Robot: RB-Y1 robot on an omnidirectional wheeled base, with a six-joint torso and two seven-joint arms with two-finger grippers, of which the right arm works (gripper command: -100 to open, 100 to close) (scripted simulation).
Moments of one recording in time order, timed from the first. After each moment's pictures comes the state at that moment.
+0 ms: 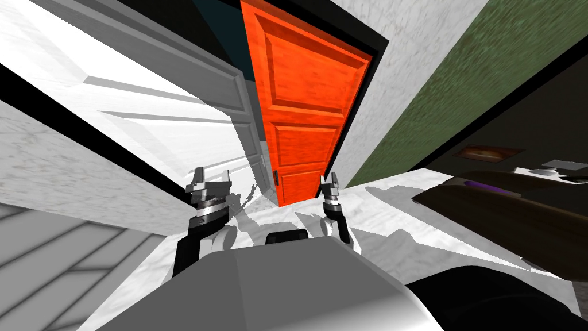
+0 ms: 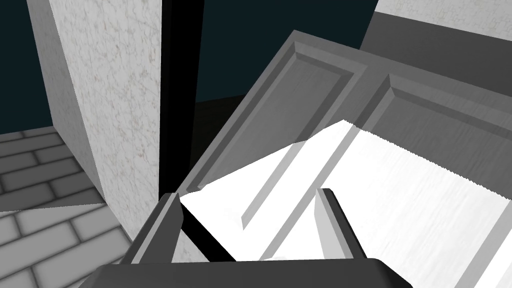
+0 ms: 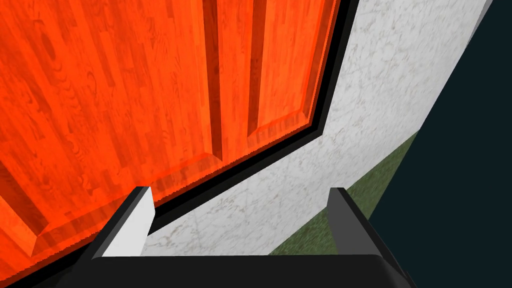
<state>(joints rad) 0.45 -0.09 0.06 -2.04 -0.16 -0.63 -0.07</state>
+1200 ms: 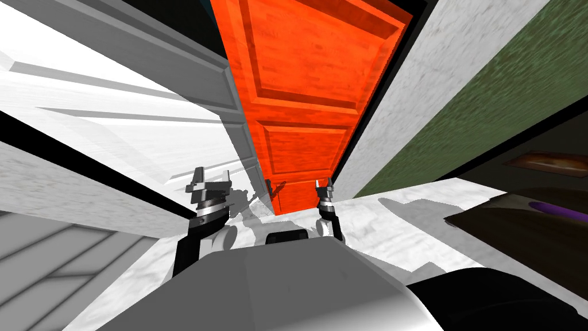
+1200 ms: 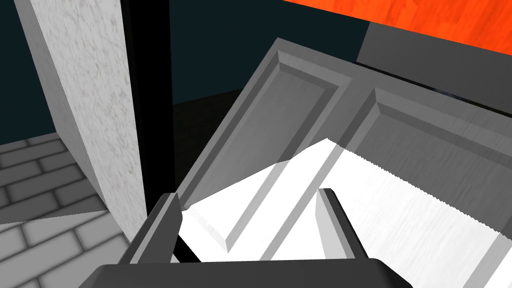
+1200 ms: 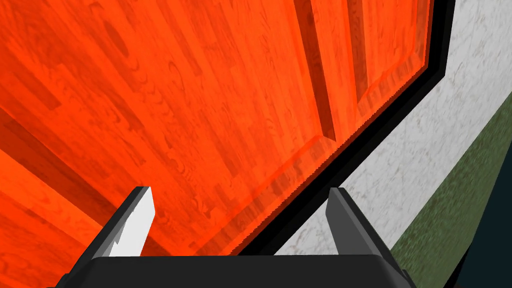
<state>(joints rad) 0.40 -0.12 0.13 -1.84 -0.32 -0.69 -0.25</state>
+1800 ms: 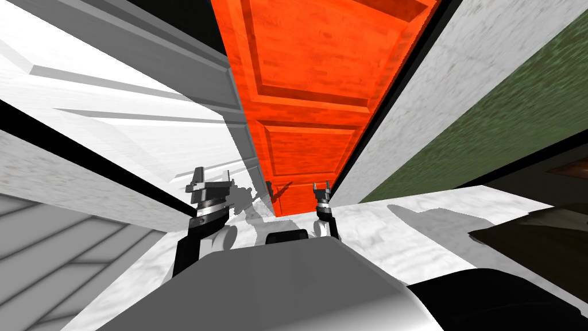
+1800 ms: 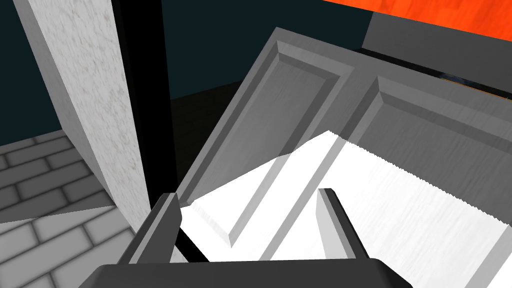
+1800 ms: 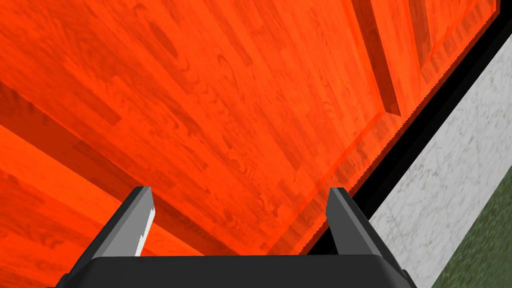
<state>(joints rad) 0.37 -0.12 0.17 -1.74 -0.40 -0.73 -0.34</state>
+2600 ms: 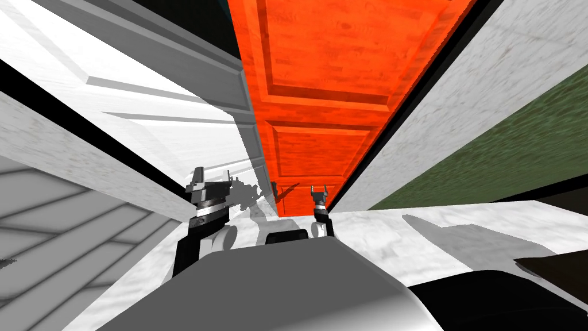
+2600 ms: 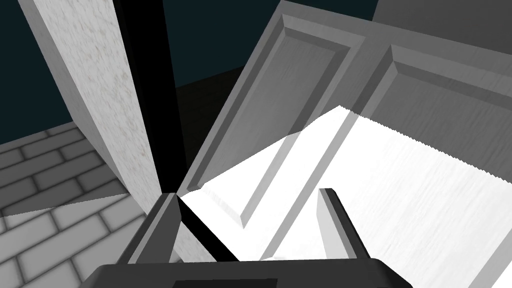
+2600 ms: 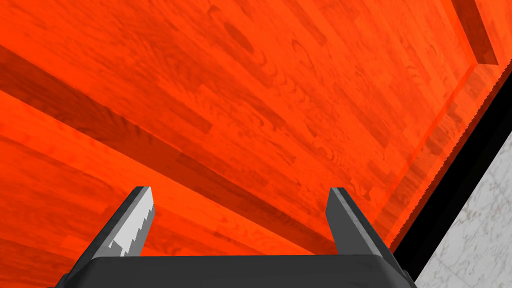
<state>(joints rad) 0.33 -0.13 0.22 -1.59 -0.51 -0.78 -0.46</state>
